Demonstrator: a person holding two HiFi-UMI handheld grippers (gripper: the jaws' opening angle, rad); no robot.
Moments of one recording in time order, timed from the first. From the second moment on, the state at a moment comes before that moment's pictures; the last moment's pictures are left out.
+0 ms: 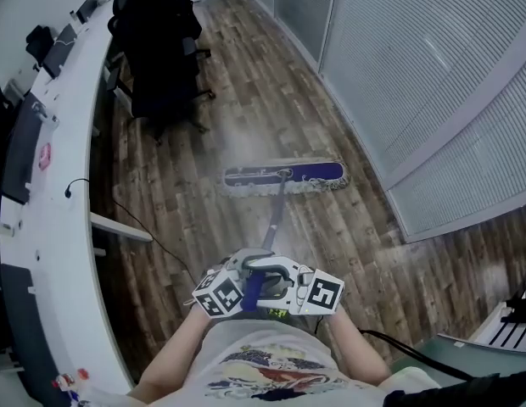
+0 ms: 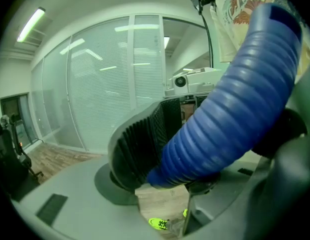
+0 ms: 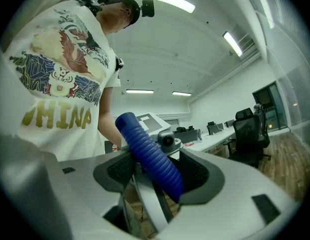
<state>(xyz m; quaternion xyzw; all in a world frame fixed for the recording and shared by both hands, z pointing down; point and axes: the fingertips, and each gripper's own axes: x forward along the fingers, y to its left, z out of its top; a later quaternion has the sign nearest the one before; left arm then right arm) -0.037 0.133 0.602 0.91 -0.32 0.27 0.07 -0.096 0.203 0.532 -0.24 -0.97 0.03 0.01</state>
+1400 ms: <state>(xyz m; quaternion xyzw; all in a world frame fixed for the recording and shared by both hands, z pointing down) -0.197 -0.090 0.597 0.90 -0.35 0.24 0.05 -0.259 -0.016 0.526 -0.29 -0.95 0.06 0.05</state>
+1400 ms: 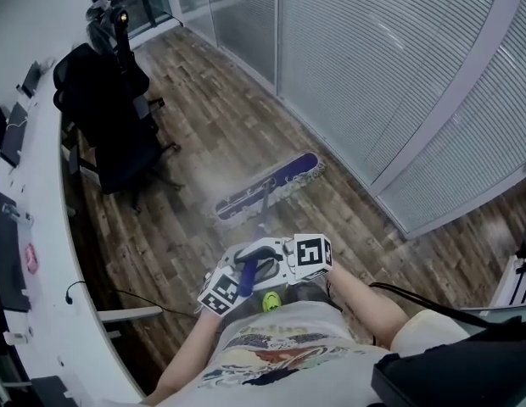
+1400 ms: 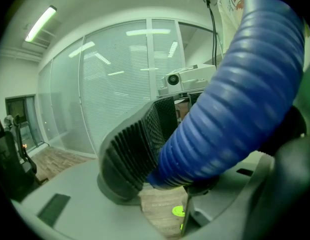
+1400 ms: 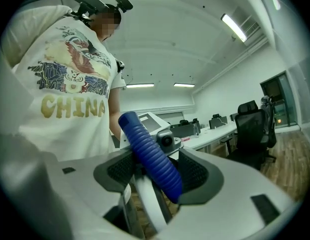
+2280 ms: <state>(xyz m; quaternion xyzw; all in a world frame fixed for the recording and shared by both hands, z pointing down) -0.233 -0.418 0.575 0.90 -0.36 0.25 0.06 -0.289 -0.343 0.505 -0.29 -0.95 0.07 0.00</state>
